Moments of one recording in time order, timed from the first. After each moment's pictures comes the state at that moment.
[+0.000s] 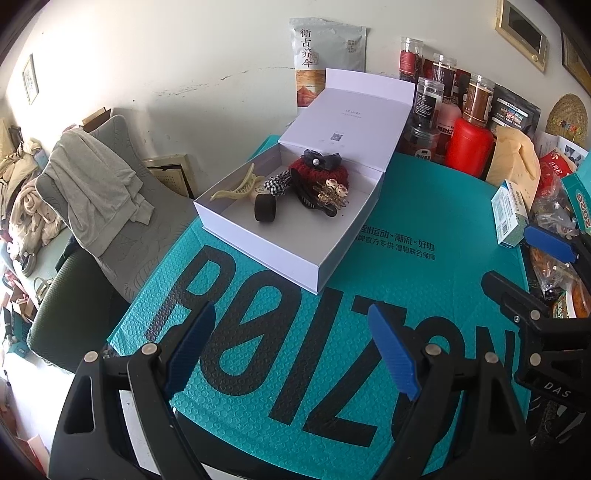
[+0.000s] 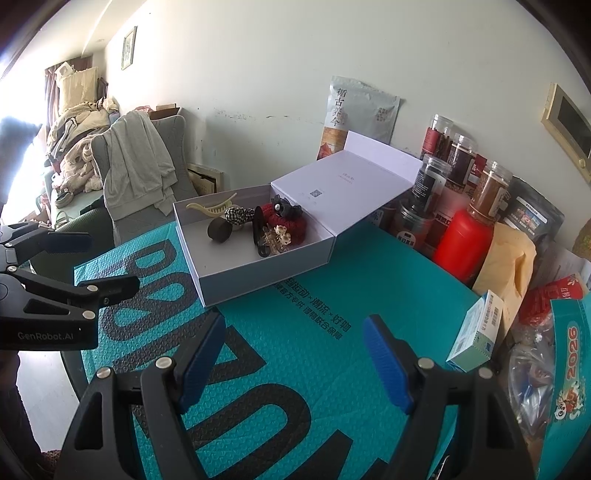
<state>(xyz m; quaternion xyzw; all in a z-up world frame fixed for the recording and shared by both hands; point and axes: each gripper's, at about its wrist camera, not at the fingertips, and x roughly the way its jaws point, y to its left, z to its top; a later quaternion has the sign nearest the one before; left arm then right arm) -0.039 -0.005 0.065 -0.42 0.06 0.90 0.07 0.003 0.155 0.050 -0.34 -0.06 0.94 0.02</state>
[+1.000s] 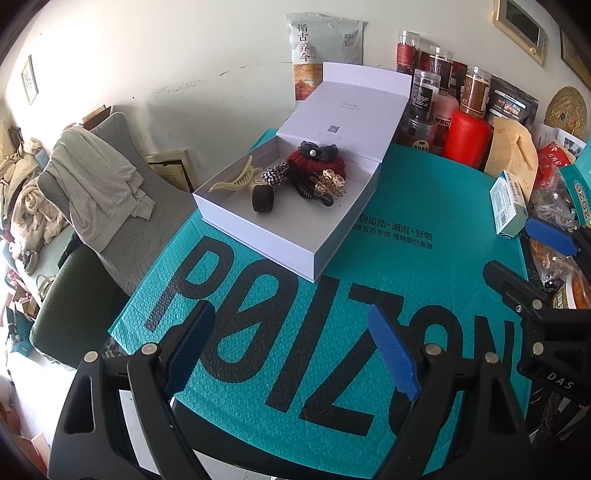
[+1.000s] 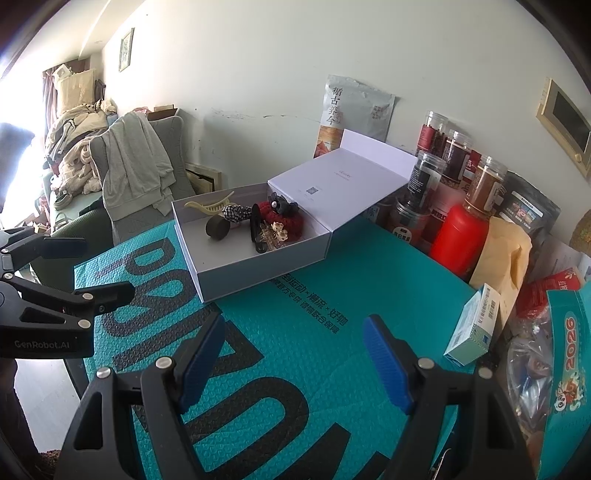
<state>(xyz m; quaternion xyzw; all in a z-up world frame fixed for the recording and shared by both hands) -0.025 0.001 0.062 -0.43 0.06 0.90 0.07 0.010 0.159 0.048 -0.34 -0.06 0.94 0.03</state>
